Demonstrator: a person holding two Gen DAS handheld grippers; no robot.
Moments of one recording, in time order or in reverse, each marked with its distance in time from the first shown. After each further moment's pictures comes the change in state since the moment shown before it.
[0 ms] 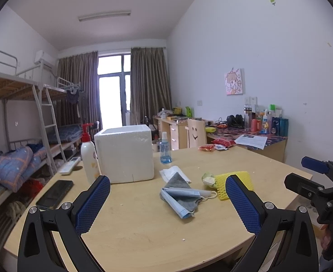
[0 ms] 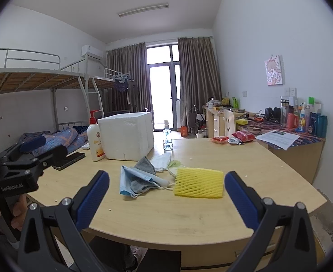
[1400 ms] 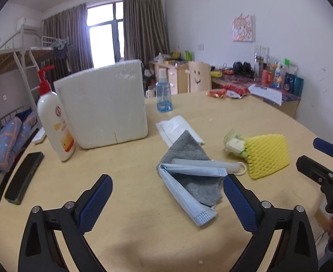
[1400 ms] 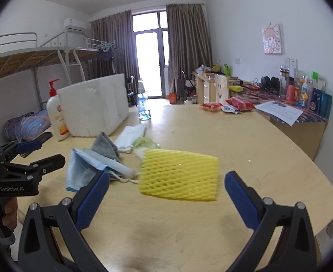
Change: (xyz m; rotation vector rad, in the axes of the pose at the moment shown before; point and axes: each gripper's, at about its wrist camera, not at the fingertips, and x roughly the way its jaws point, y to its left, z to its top) left arm 0.141 0.011 -0.023 0.006 0.385 -0.018; right arm 0.112 -0.051 -0.011 0.030 0.241 -0.075
